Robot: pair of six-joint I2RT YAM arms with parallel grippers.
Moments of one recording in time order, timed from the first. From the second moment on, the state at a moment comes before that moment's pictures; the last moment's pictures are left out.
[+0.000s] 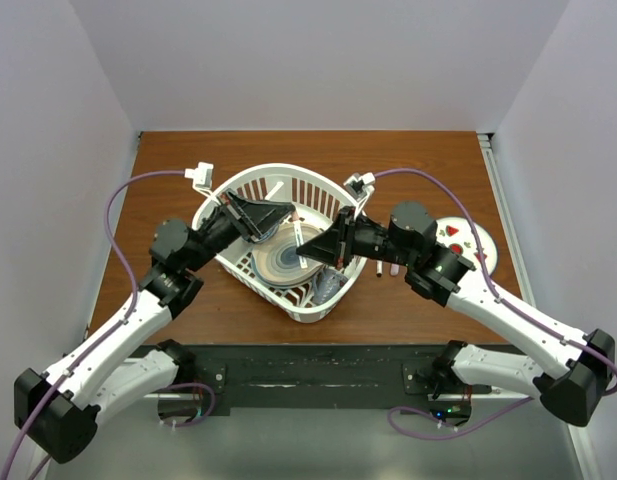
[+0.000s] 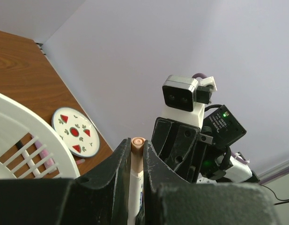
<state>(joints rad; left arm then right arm) -0.55 0.89 0.70 0.46 0.34 -1.04 0.80 1.06 0.95 0.03 -0.42 0.69</state>
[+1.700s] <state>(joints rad) -0.66 0.99 0.82 0.44 0.56 -0.89 0.80 0.92 0.93 0.01 -0.36 0.52</state>
